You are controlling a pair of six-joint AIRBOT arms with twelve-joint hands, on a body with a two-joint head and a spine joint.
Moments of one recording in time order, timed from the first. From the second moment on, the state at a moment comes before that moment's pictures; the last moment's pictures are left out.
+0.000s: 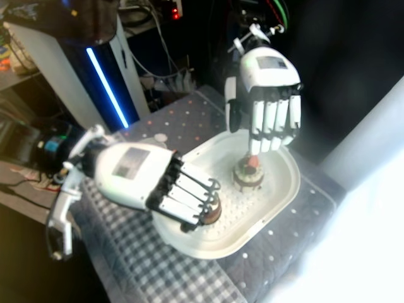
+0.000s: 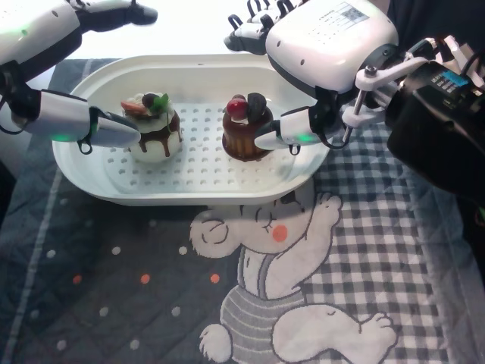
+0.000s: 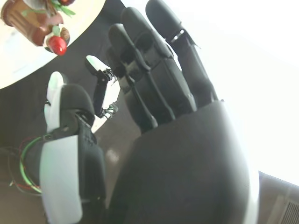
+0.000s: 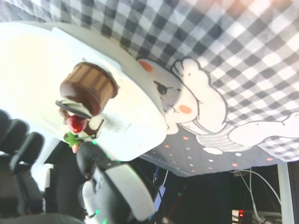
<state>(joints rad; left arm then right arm) 0.55 -0.93 1.01 -0.31 -0.57 1.51 -0.58 -1.13 1.10 0.33 0.62 -1.45</state>
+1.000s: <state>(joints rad) 0.52 -1.08 1.18 -0.32 -0.33 1.51 -0.58 -1.24 1.21 0.46 0.48 -1.55</state>
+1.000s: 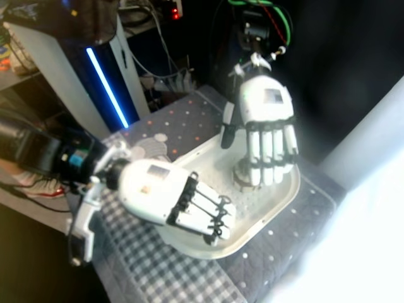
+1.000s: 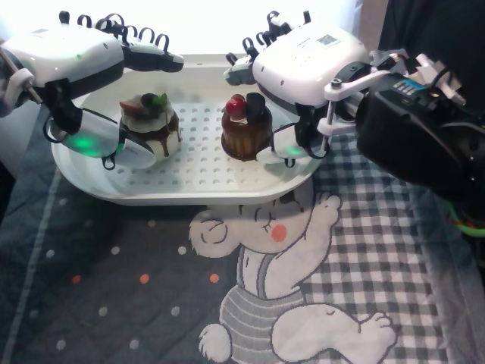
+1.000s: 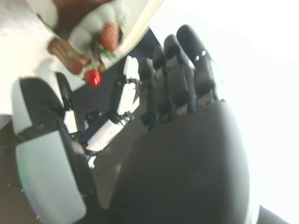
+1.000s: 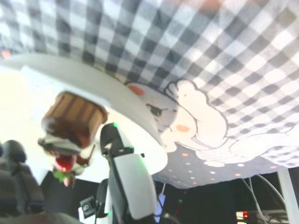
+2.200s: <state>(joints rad) 0.54 -1.13 1.25 -0.40 -0.30 1.50 -0.58 -1.27 1.24 0.46 0.46 -1.55</state>
